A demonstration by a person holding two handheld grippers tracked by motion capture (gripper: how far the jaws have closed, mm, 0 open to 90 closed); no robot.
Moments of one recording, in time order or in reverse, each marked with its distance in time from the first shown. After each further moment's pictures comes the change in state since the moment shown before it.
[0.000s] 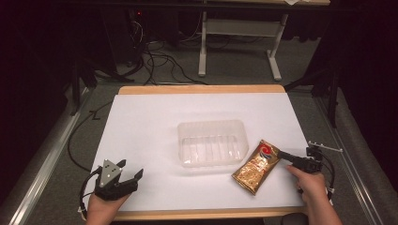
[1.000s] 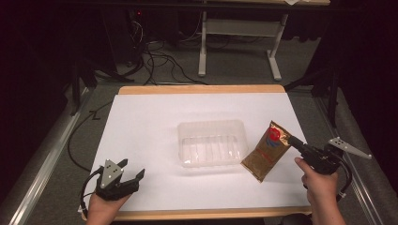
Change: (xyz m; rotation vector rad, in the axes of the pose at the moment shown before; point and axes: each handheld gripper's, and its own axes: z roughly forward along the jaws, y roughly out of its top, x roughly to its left) left arm -0.003 0.003 0.000 -0.020 -0.019 0.029; right arm 0.076 0.015 -0.061 -0.359 0.036 -0.295
